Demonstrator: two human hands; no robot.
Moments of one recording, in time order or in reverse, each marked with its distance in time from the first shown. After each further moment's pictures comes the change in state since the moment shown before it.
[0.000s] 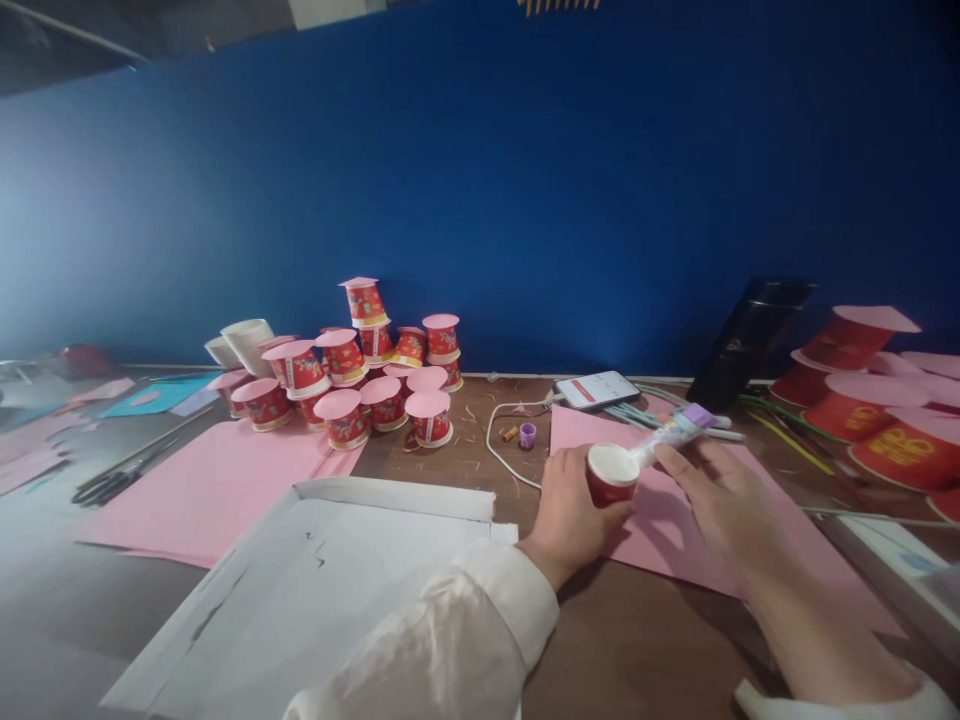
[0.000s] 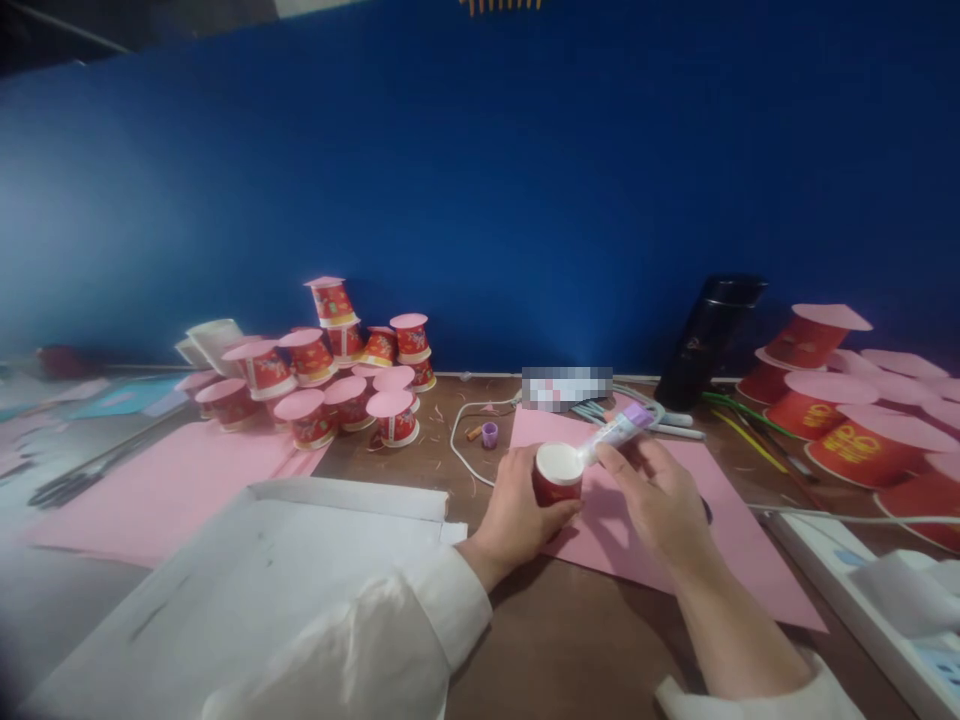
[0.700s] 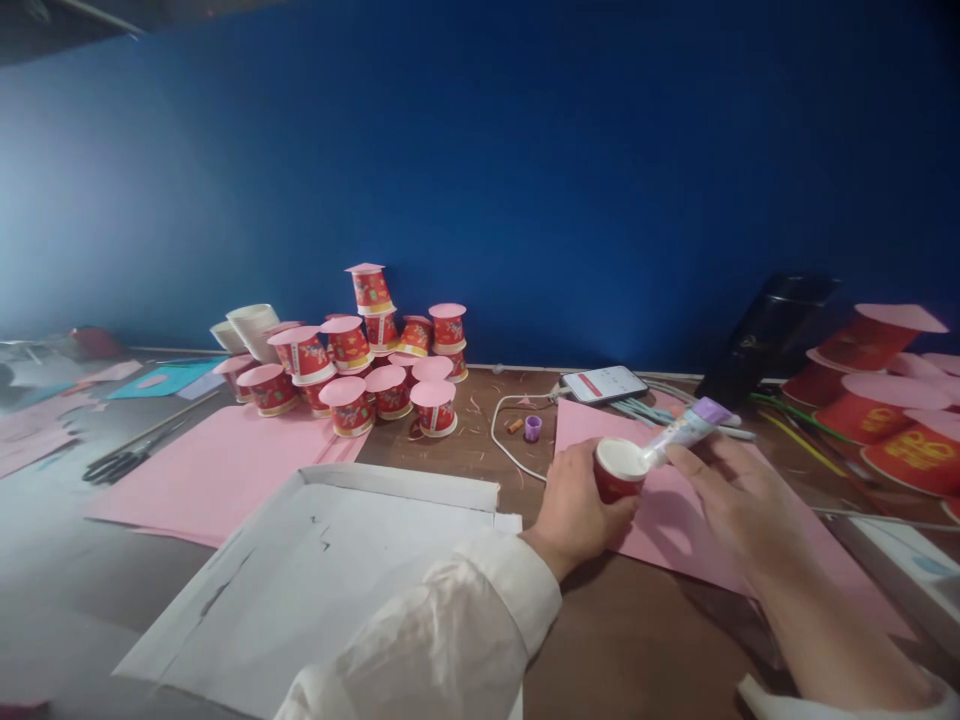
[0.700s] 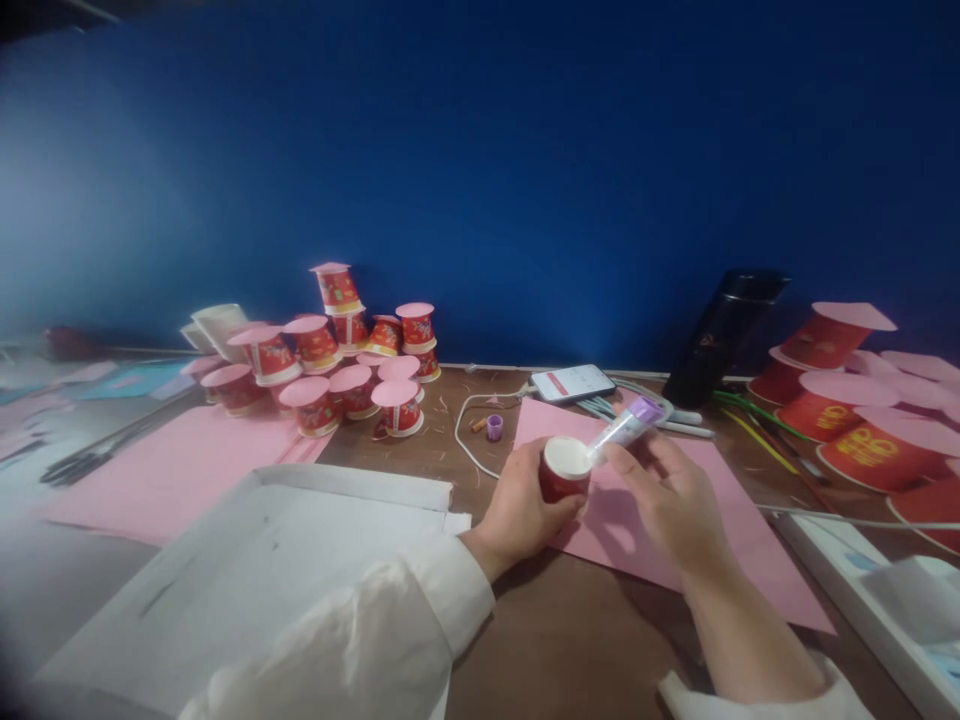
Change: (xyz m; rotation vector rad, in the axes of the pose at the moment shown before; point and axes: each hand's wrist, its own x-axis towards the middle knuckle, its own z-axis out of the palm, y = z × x) left_hand -0.001 0.006 -0.004 -0.032 -0.021 0.031; right_hand -0.002 0.001 -0.003 0.032 0.006 -0.117
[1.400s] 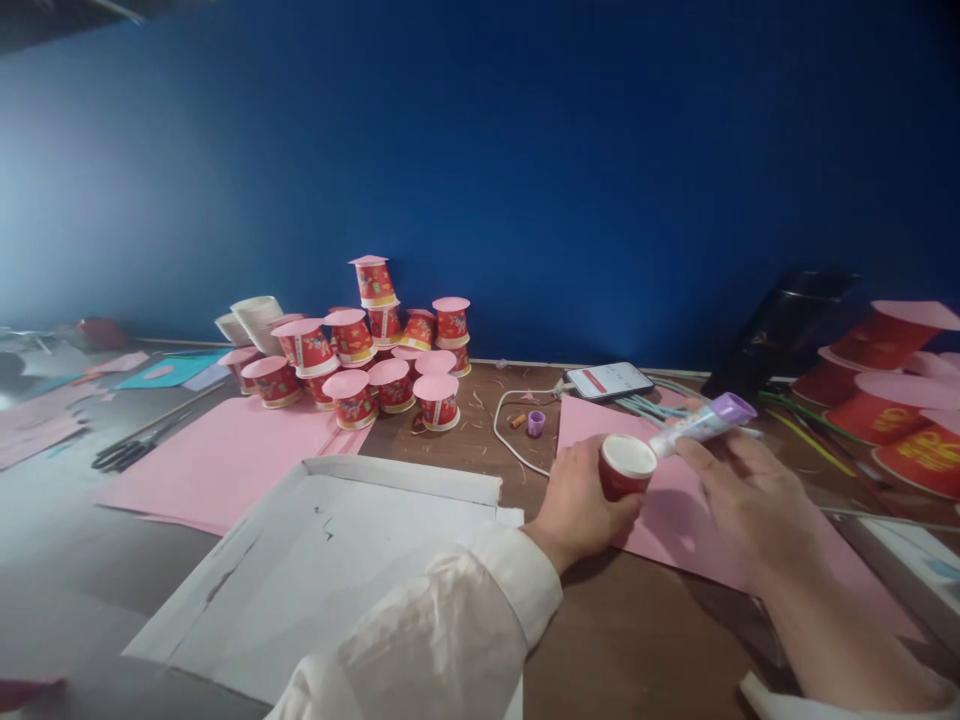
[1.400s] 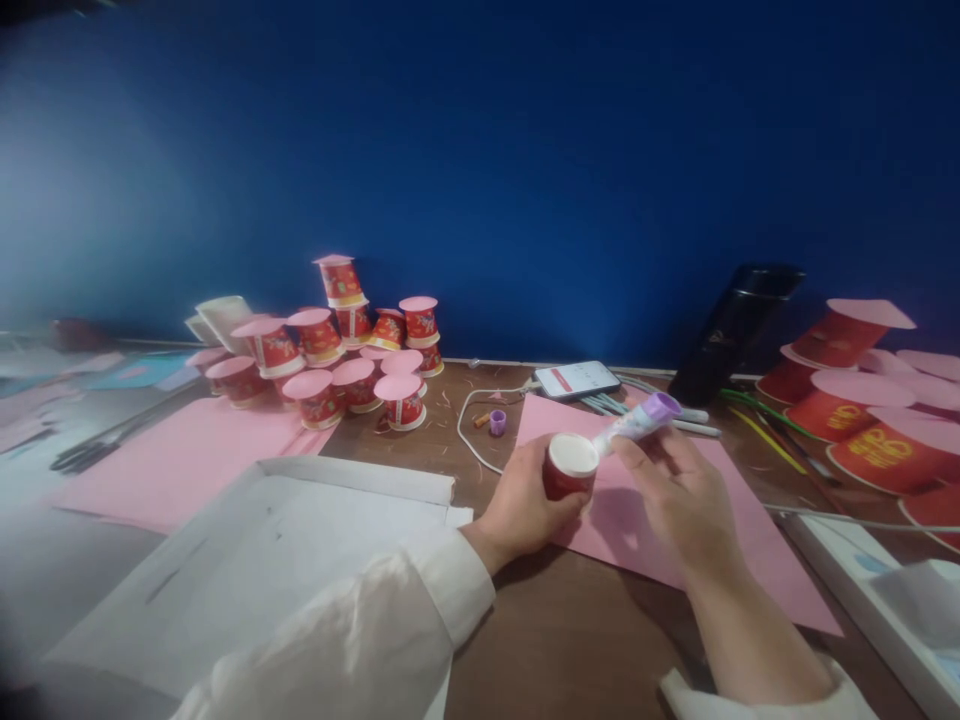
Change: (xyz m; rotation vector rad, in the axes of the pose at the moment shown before) left_hand 0.001 0.005 -0.004 -0.023 -0.052 0.045; right_hand -0.001 -0.012 0.001 -0.009 0.072 0.069
